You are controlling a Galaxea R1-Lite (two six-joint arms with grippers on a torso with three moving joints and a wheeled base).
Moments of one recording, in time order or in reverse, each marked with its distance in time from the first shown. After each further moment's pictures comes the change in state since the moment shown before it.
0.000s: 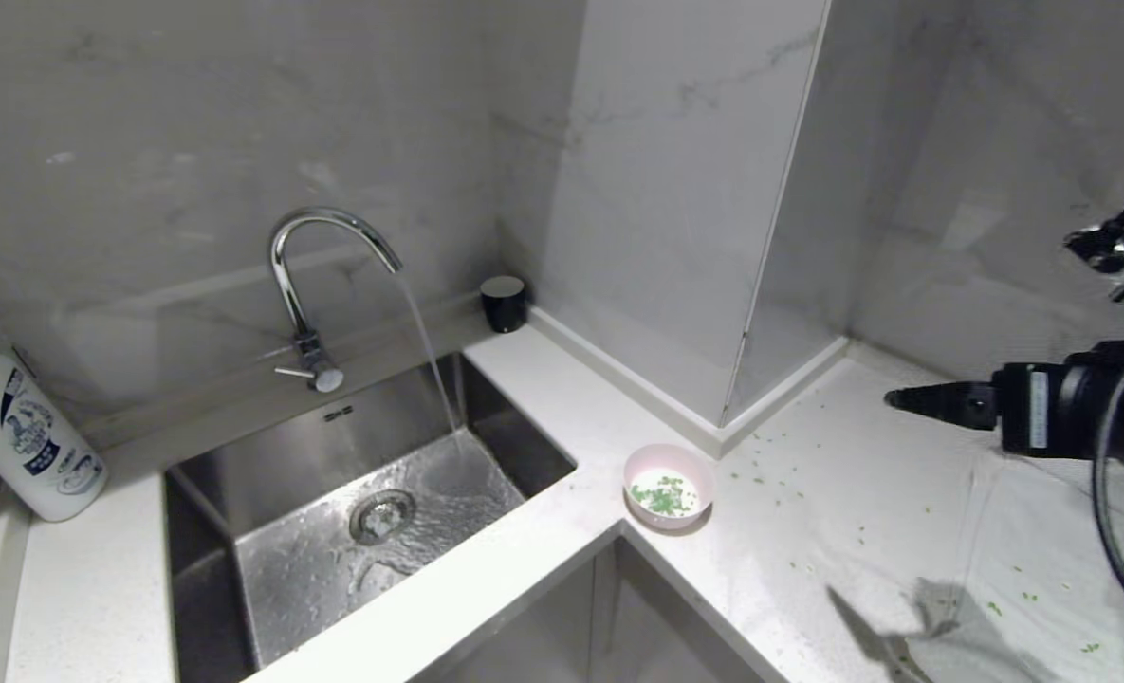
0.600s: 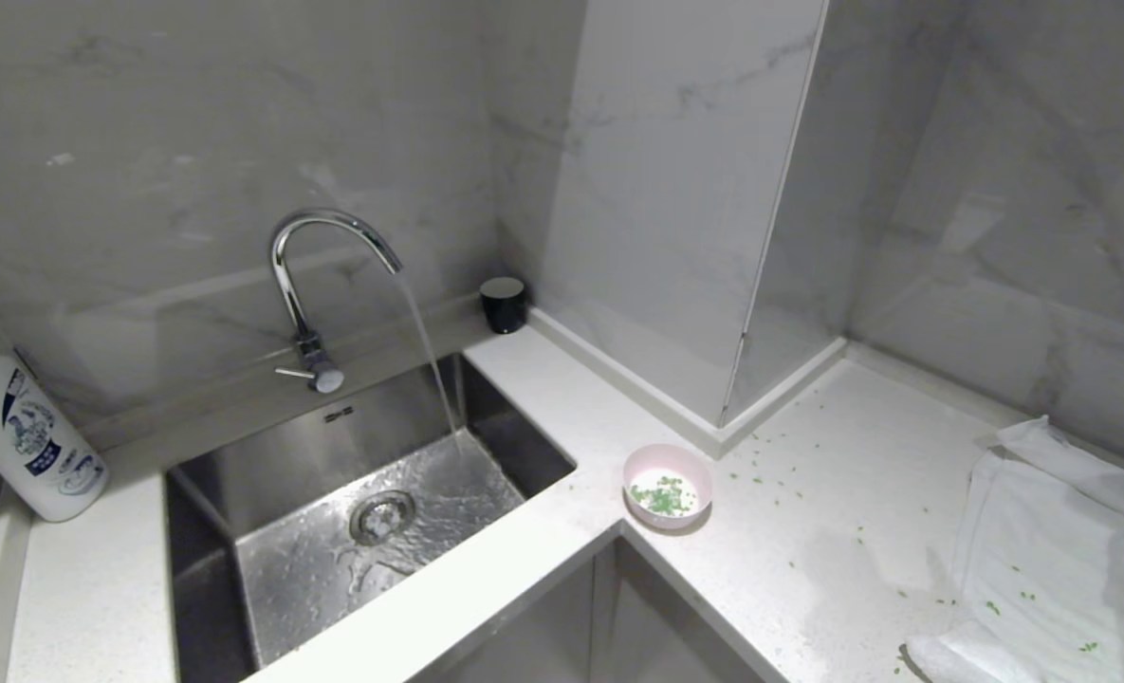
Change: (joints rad) left arm 0.000 0.000 0.000 -0.002 0.003 -0.013; right arm -0.208 -0.495 0.162 0.005 -0.282 -0.226
